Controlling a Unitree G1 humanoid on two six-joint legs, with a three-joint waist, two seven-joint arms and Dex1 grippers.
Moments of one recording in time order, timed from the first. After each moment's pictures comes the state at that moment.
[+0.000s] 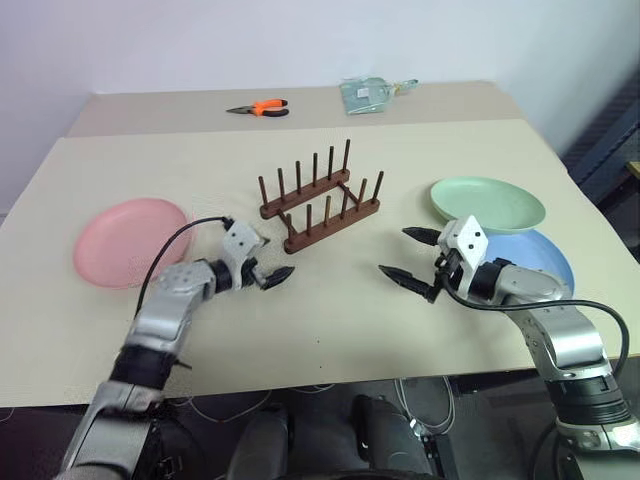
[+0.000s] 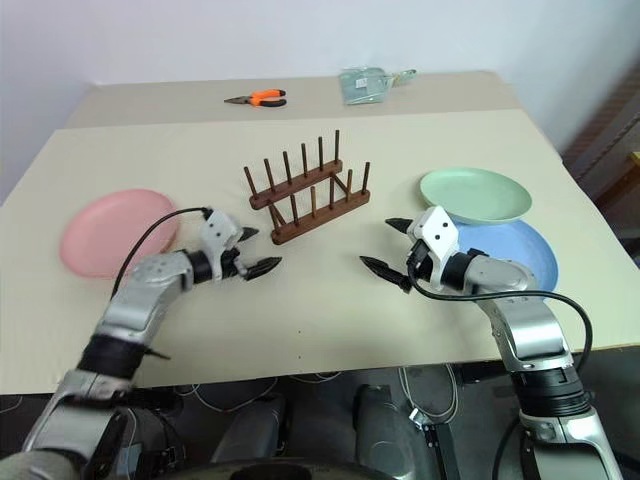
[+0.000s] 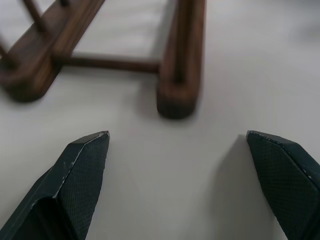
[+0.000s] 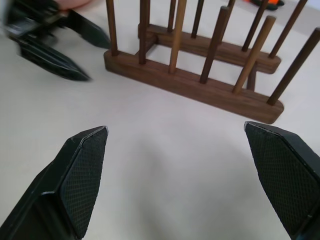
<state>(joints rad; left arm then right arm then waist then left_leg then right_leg) -0.51 0.41 -0.15 0.34 -0.14 0.21 -0.76 -0.22 -0.62 -0.02 -0.16 0.32 0.31 0.82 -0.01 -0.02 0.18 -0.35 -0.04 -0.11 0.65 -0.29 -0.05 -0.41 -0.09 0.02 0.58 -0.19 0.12</state>
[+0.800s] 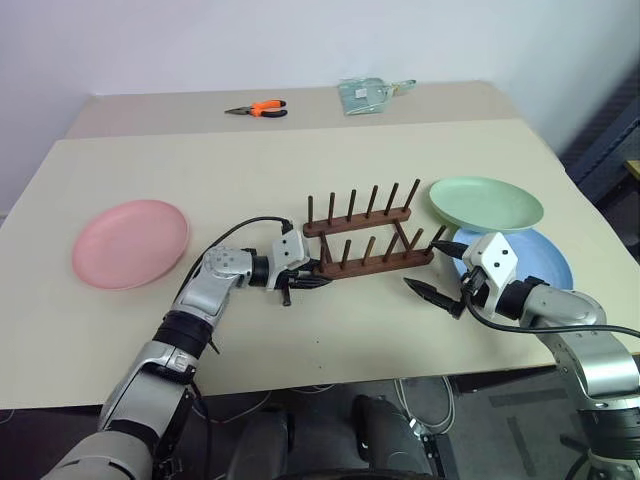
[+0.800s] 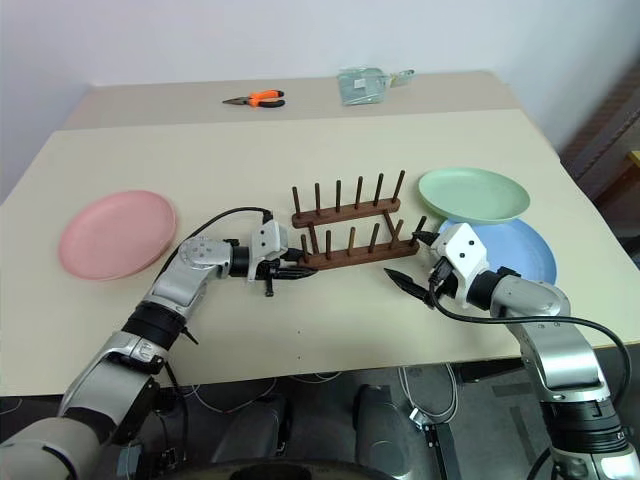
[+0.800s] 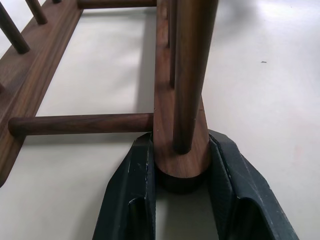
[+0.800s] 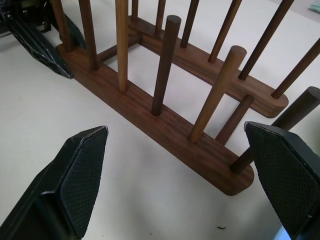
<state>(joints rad) -0.63 0.37 -0.28 0.51 -0.07 -0.02 -1.12 -0.07 -0.69 -0.11 -0.25 0.32 0.32 0.80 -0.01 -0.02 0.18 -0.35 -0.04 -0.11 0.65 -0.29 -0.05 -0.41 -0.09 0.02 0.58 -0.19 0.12</state>
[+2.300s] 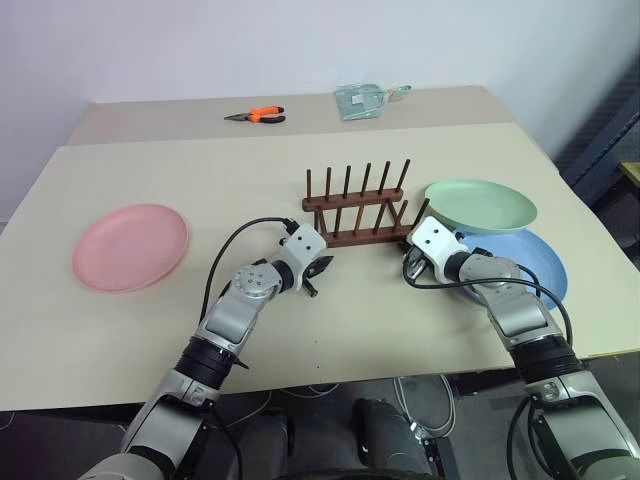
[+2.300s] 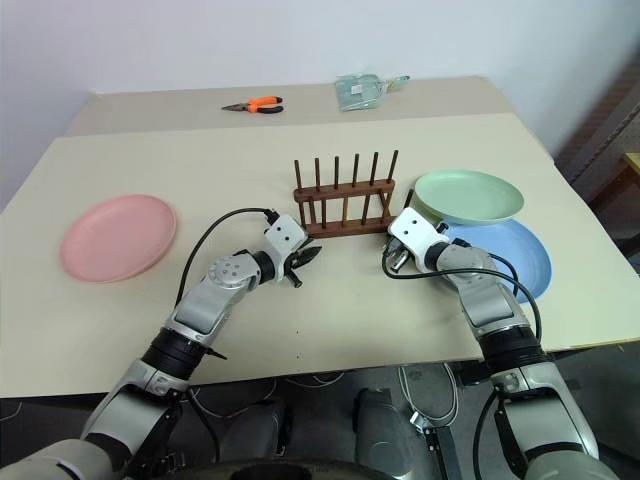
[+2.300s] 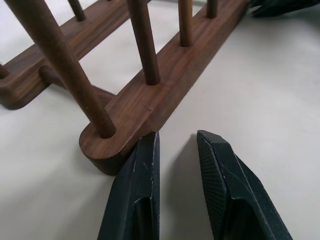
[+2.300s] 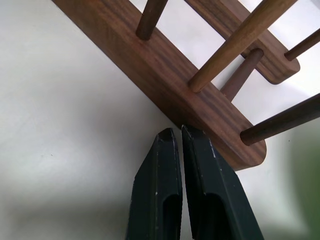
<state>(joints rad) -0.47 0.24 -0.32 0.18 -0.01 0.35 -0.48 -0.44 -0.57 0.17 0.26 -0.08 0.19 0.59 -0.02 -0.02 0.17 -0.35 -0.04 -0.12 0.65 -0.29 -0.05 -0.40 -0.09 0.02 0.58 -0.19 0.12</state>
